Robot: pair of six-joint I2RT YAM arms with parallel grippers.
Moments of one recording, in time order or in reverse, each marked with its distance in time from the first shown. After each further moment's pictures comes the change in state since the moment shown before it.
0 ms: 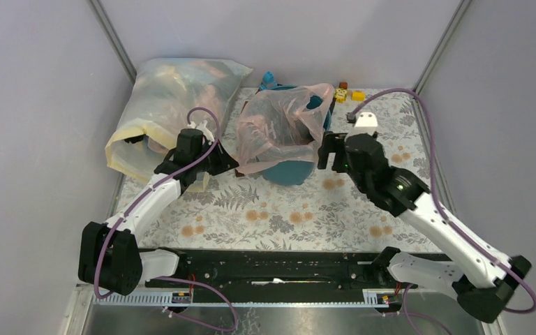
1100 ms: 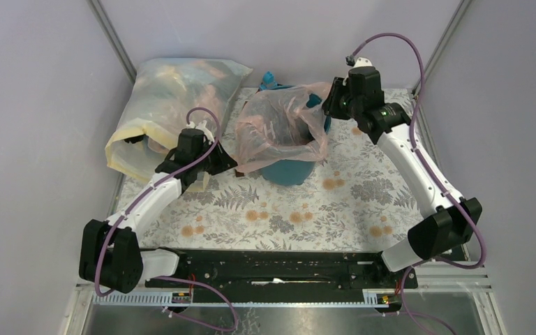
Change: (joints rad) left arm 0.000 0.010 0.002 0.001 -0.048 0.000; right arm -0.372 0.454 0.465 0.005 -0.439 -0.028
